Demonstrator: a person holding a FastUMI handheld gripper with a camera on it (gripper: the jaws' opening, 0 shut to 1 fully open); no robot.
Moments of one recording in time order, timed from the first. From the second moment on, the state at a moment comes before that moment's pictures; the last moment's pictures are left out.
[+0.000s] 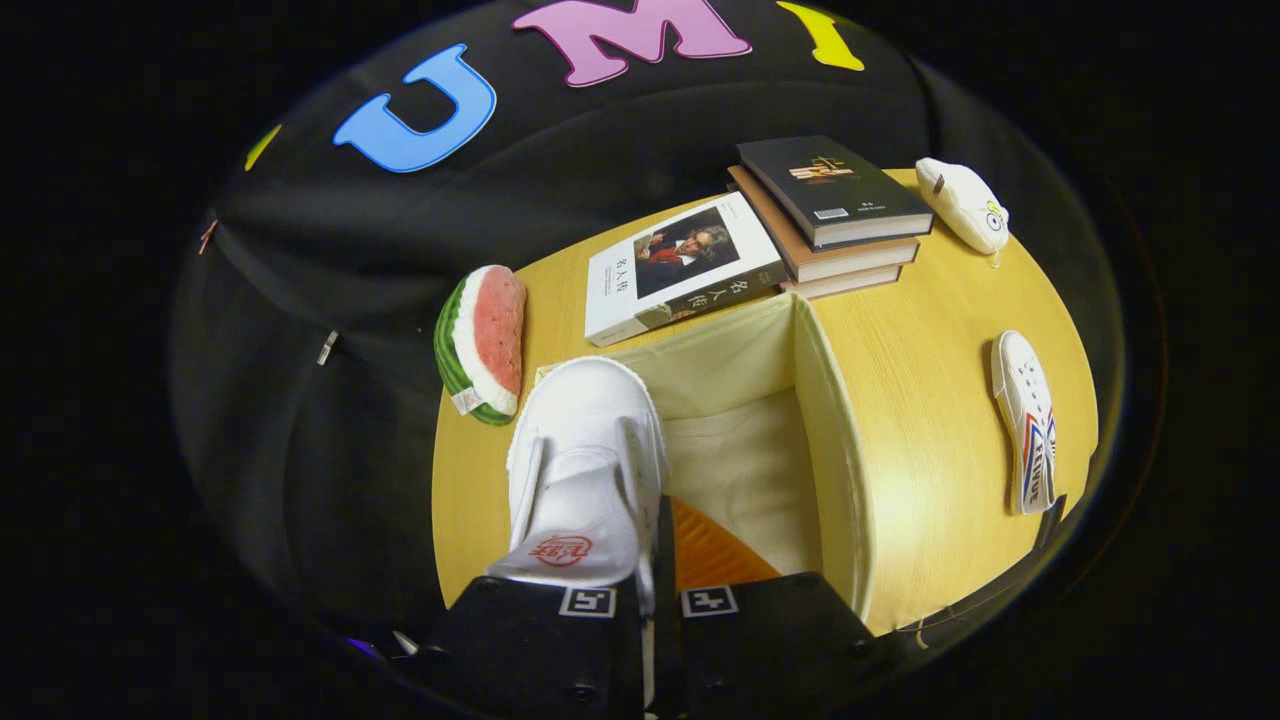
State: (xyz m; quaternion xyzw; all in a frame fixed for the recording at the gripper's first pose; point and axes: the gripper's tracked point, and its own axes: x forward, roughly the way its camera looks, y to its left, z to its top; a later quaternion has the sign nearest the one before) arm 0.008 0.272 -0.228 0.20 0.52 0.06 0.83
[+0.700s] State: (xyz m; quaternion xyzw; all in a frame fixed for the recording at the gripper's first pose) arm -0.013 0.247 -0.166 0.18 0.47 0.15 0.85
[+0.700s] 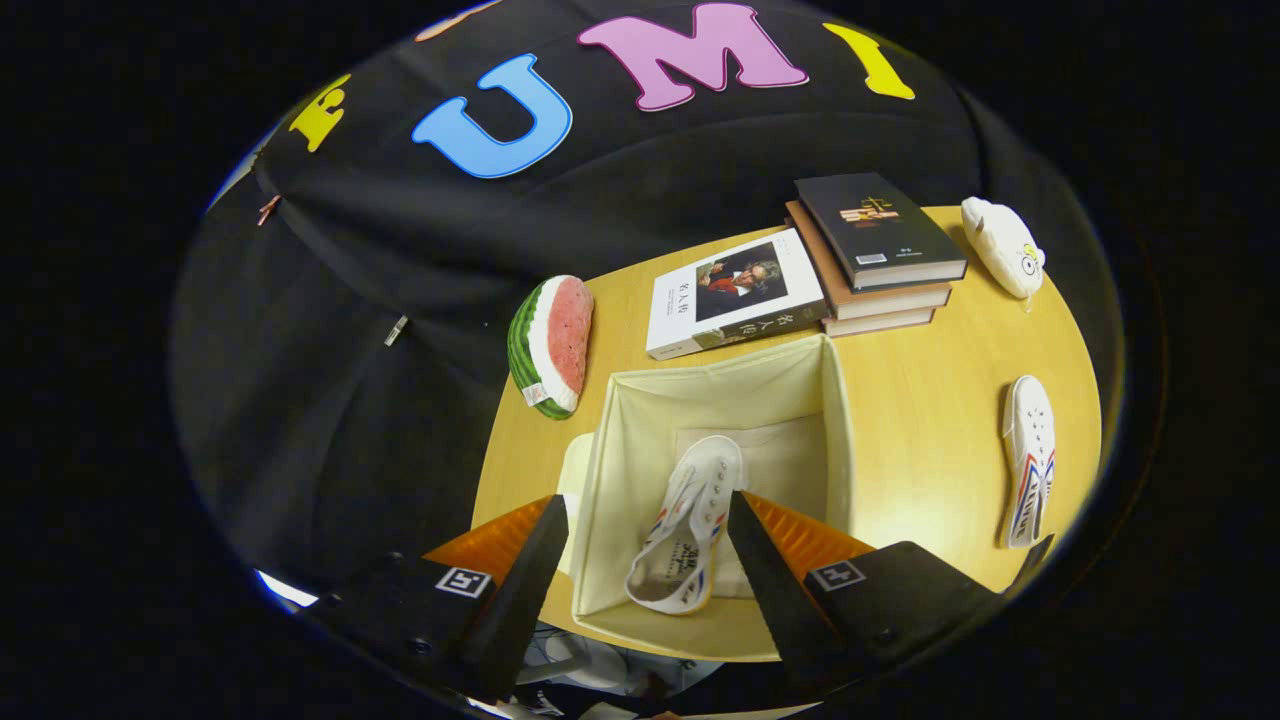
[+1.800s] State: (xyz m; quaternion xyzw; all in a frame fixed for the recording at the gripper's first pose) arm -0.053 -0.132 -0.249 0.01 0.51 0.01 0.86
